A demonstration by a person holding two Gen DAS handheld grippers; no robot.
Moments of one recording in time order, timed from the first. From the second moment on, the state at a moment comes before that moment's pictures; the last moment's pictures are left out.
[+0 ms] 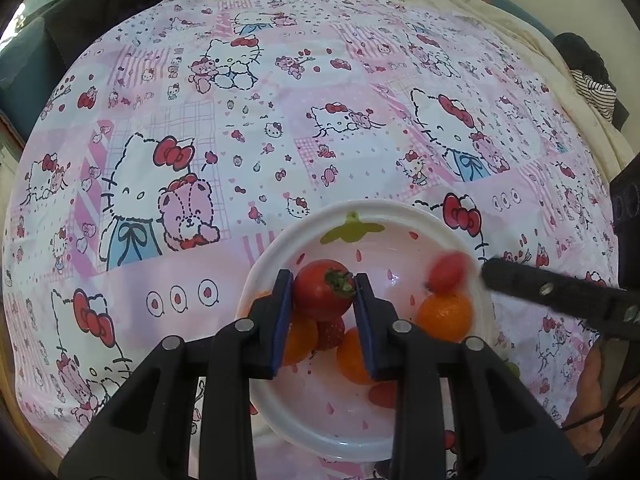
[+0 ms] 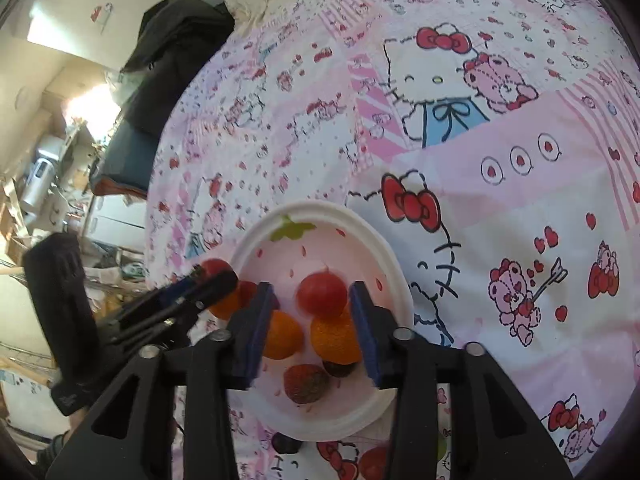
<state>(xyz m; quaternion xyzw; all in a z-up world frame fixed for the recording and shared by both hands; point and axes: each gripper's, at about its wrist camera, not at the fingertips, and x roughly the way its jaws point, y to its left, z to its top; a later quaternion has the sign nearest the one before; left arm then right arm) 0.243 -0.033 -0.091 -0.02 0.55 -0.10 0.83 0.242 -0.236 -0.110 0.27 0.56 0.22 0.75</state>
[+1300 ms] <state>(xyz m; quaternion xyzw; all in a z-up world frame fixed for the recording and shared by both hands) 0.140 0.021 -0.026 -0.11 0.50 -0.04 0.86 0.164 -0.268 -0.024 0.24 0.47 0.19 0.83</state>
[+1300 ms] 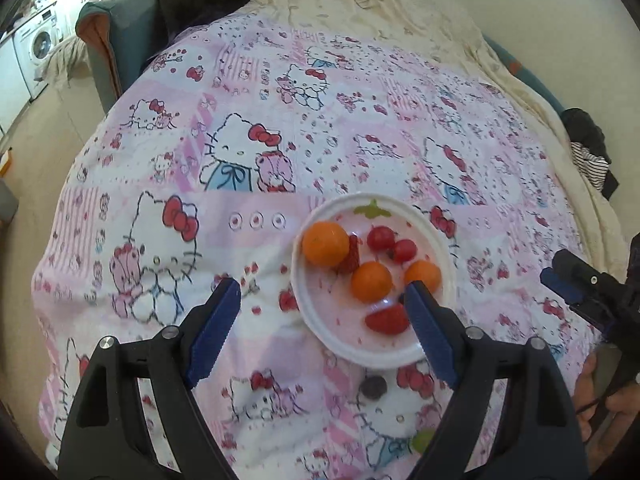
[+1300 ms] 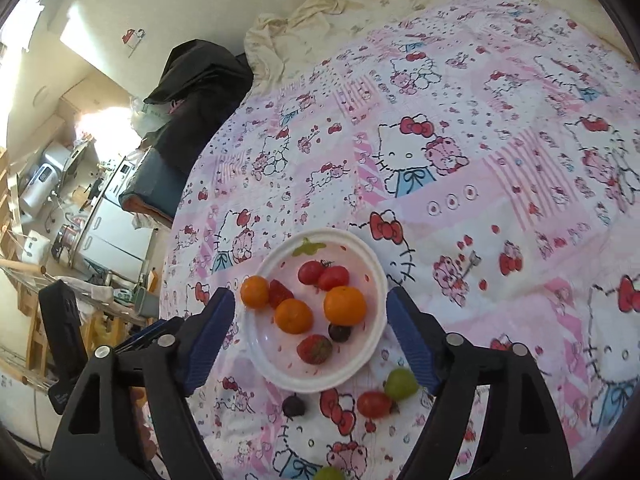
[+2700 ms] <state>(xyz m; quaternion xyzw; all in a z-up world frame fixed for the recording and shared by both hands) 0.032 -0.124 -0.120 0.05 0.59 -0.17 0.79 0.073 -0.320 -0.065 0.25 0.54 0.06 0.80</state>
